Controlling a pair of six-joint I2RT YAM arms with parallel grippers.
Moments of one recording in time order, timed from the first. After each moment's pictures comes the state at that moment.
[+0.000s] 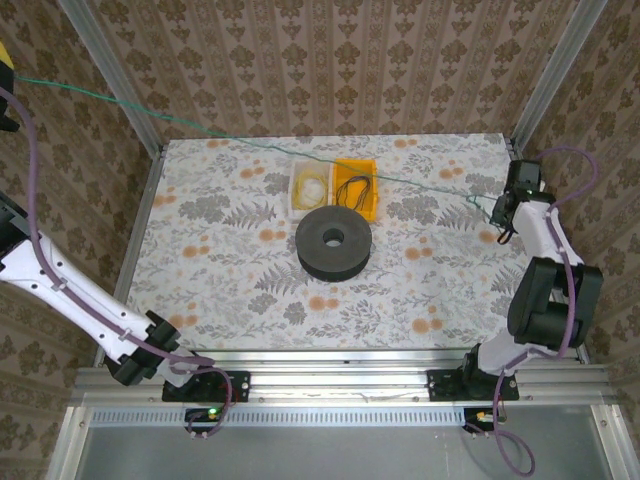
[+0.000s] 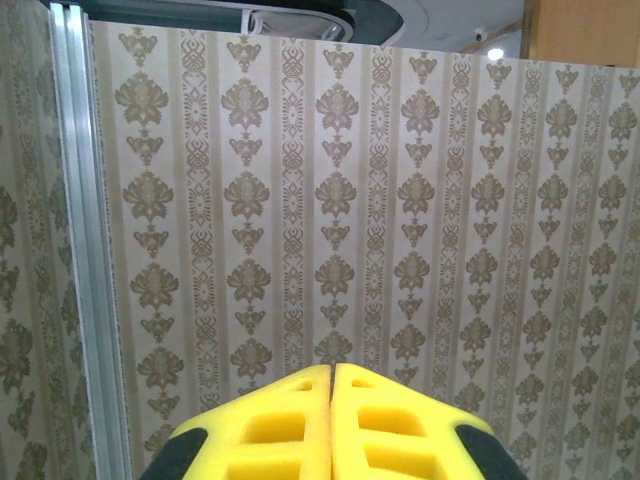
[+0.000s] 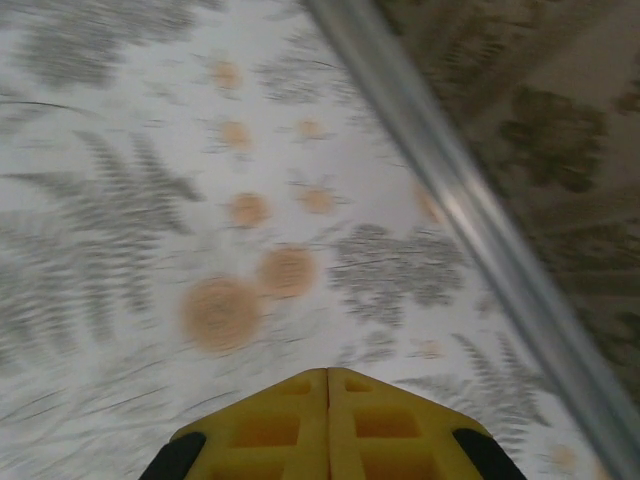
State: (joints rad) left arm 0.90 1.43 2.25 -0.11 1.12 -0.66; right arm -0.30 1.60 1.17 -0.65 0.39 0.21
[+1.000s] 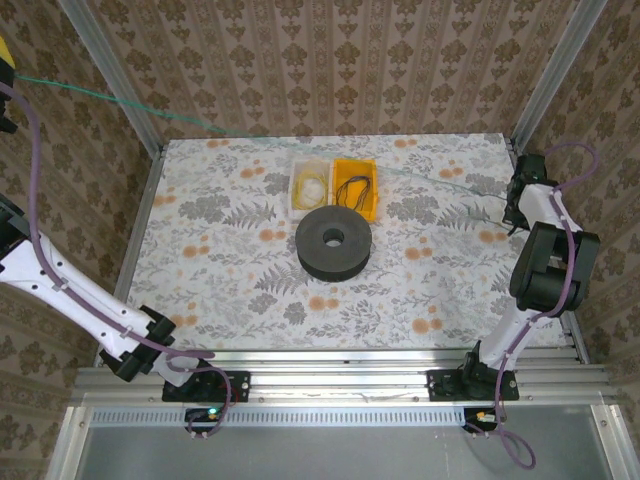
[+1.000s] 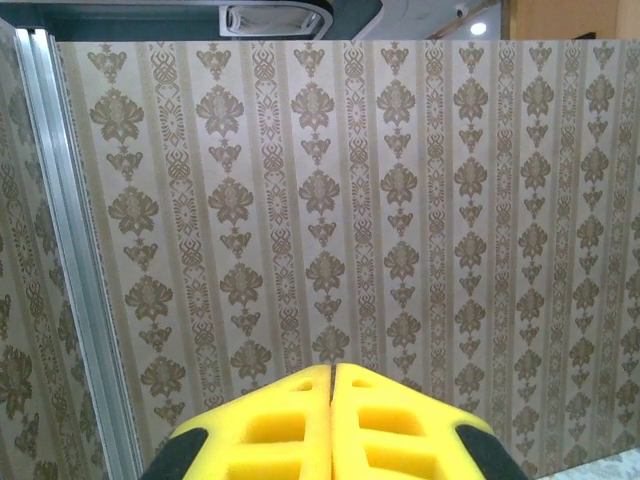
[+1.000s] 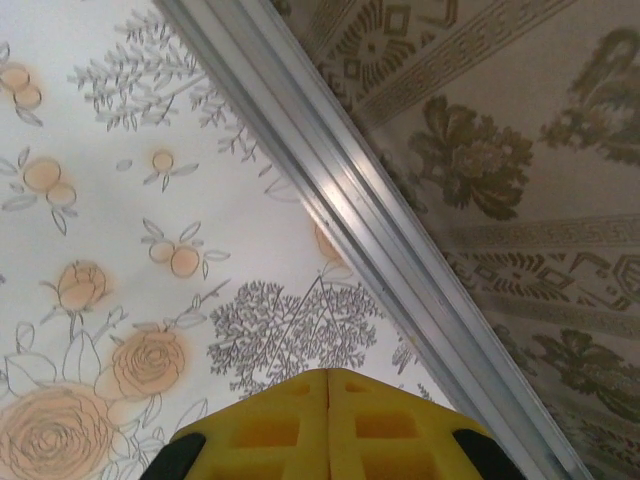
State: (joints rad) left arm 0.95 1.47 2.39 -0.14 1.20 -0.66; right arm -0.38 1.83 1.36 -0.70 0.49 0.18
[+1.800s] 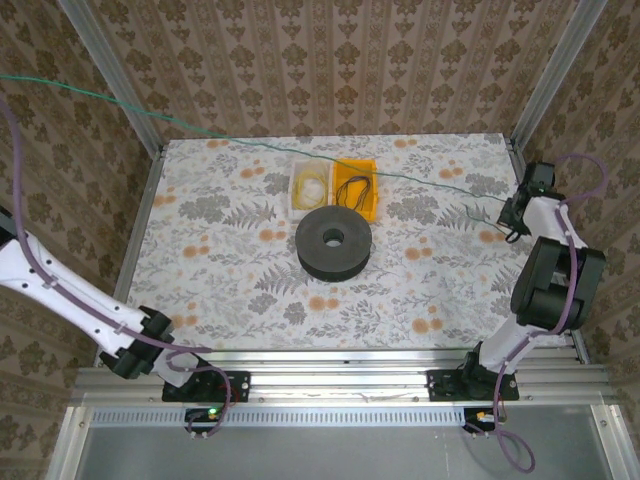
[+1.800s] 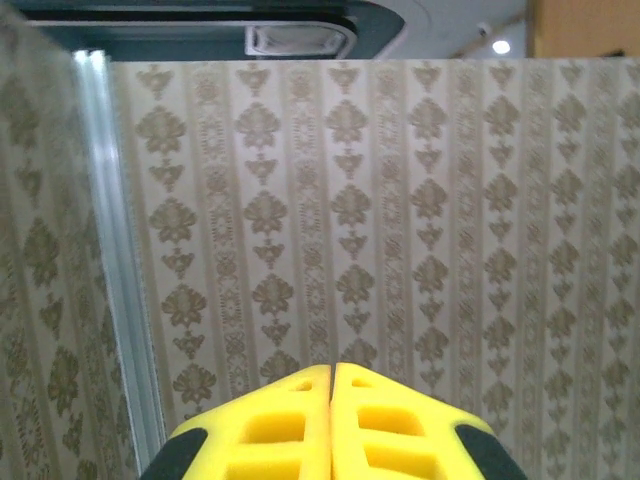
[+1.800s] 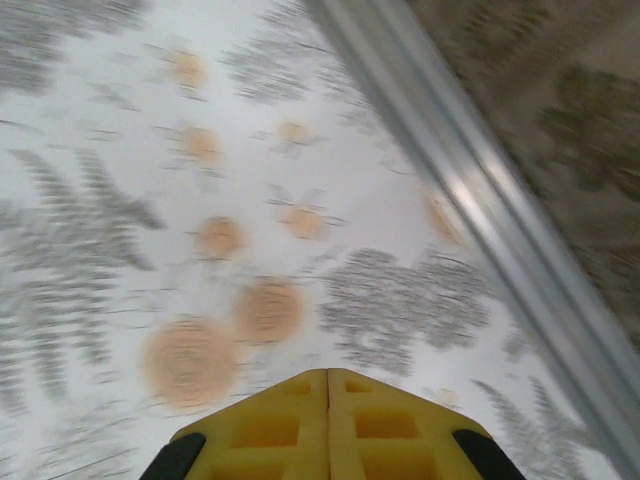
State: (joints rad) left arm 0.96 1.47 2.27 0.02 1.15 -0.73; right arm -0.39 1.68 1.20 -0.57 0.17 0.17
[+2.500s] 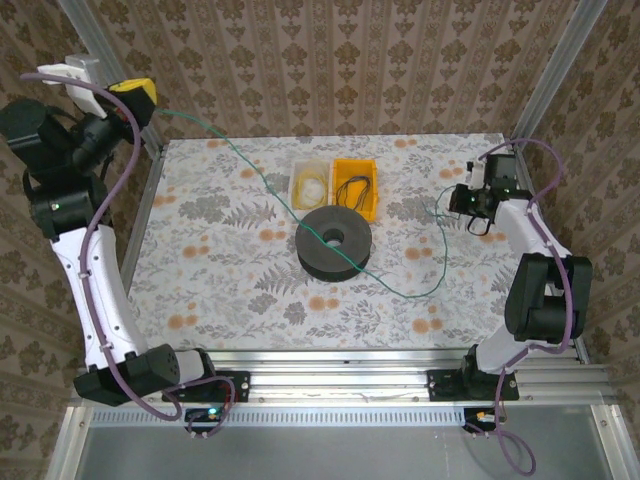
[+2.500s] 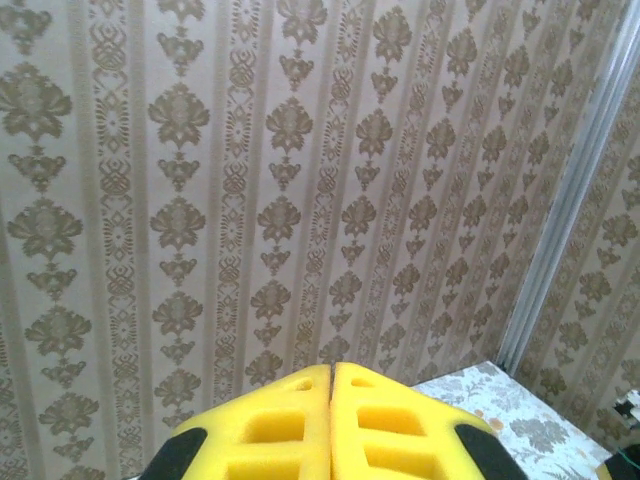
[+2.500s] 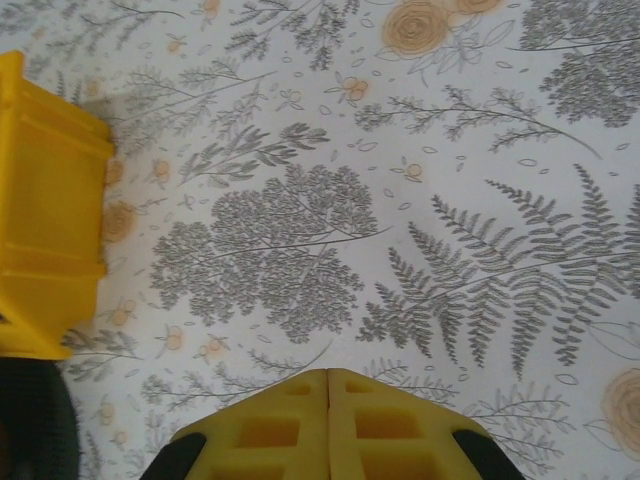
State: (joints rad) left arm 0.26 1.28 1.74 -0.30 0.85 -0.25; right arm -0.16 1.60 1.16 -0.45 -0.20 0.13
